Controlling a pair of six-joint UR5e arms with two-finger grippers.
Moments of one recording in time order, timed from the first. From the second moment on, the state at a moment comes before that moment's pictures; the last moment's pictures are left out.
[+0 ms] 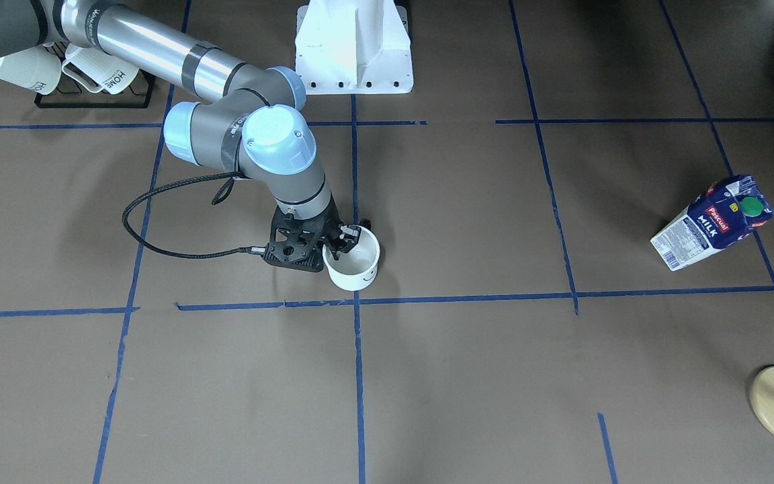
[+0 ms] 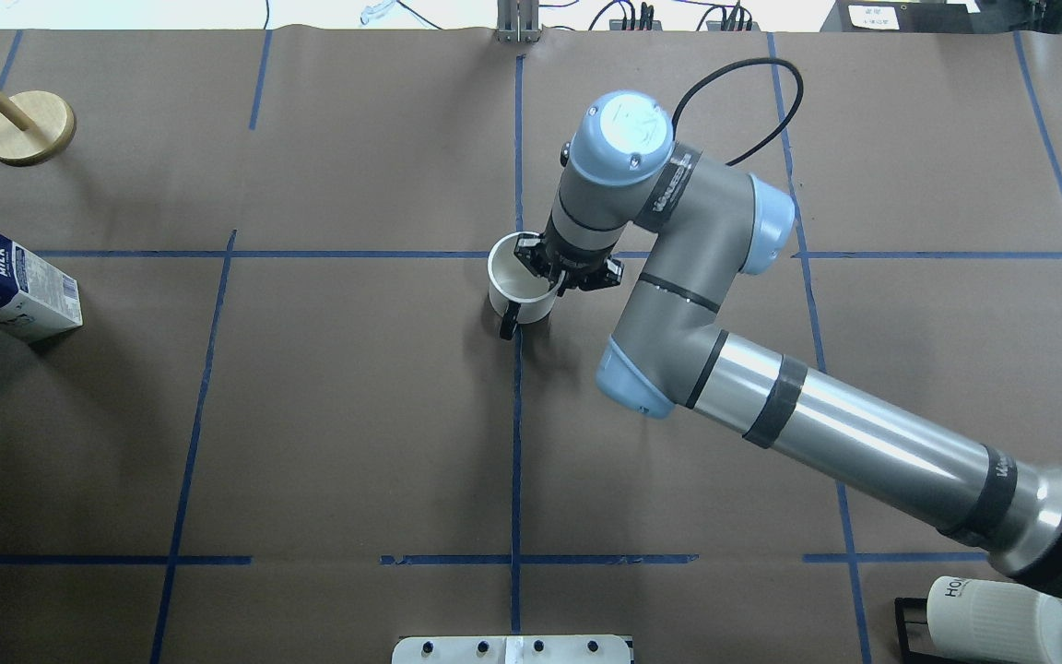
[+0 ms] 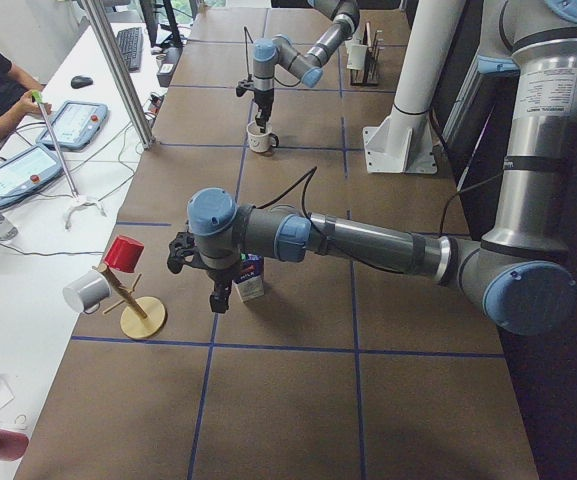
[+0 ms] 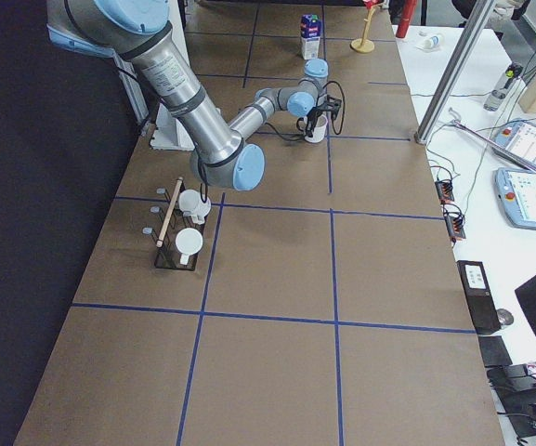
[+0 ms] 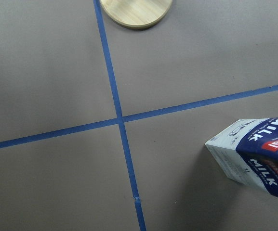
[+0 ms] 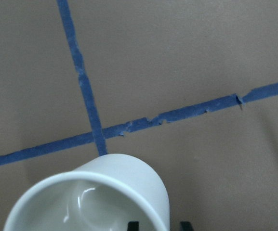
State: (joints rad) left arm -1.51 -1.63 -1.72 -1.54 -2.41 -0.14; right arm 0.62 -0.76 1.37 -1.34 1.98 1.42
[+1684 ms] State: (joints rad) left arm -1.24 -1.72 -1.67 -1.55 -2.39 -0.60; right arm 0.90 -1.06 1.69 -1.34 2.21 1.12
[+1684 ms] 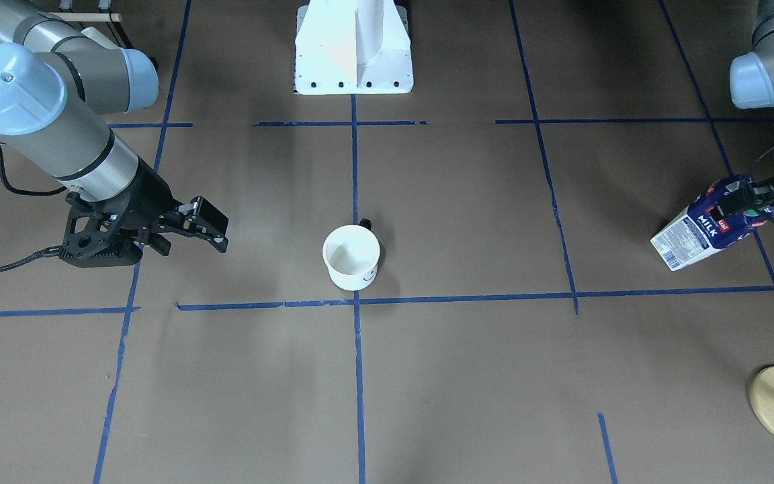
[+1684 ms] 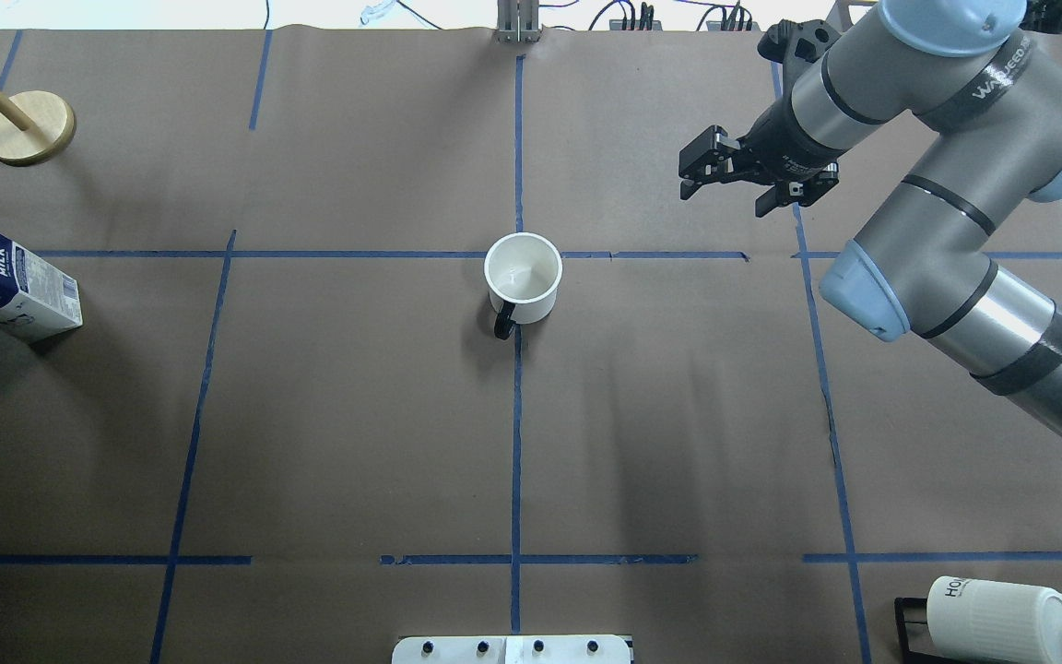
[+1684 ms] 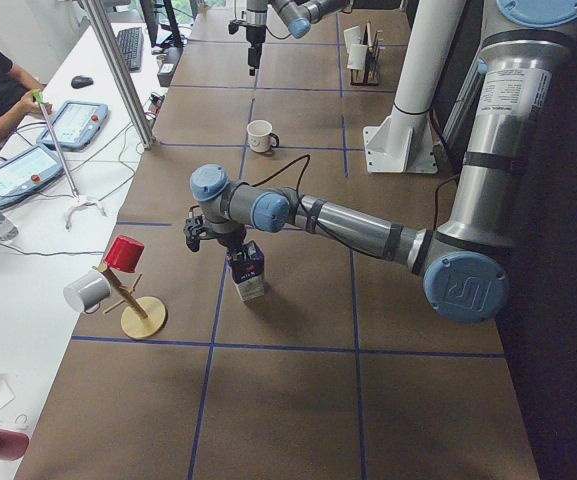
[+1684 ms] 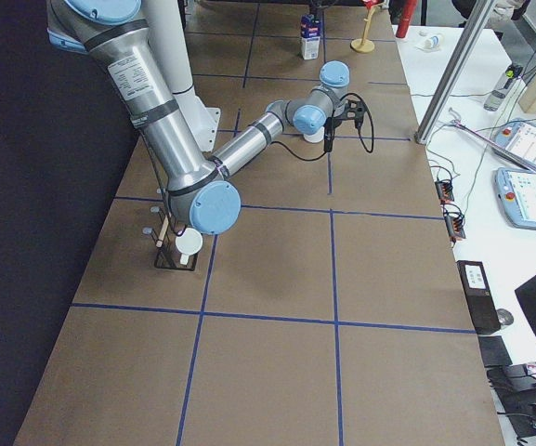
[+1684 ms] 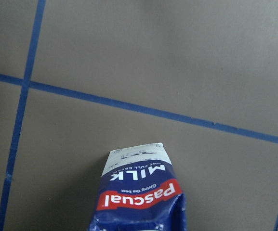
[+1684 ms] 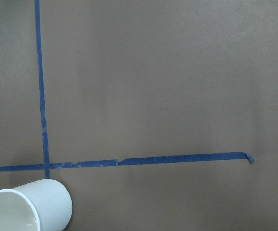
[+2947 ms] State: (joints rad) left arm -1.01 -2.15 -1.81 -1.34 -2.30 -0.67; right arm 0.90 -1.09 1.74 -1.34 2.22 1.12
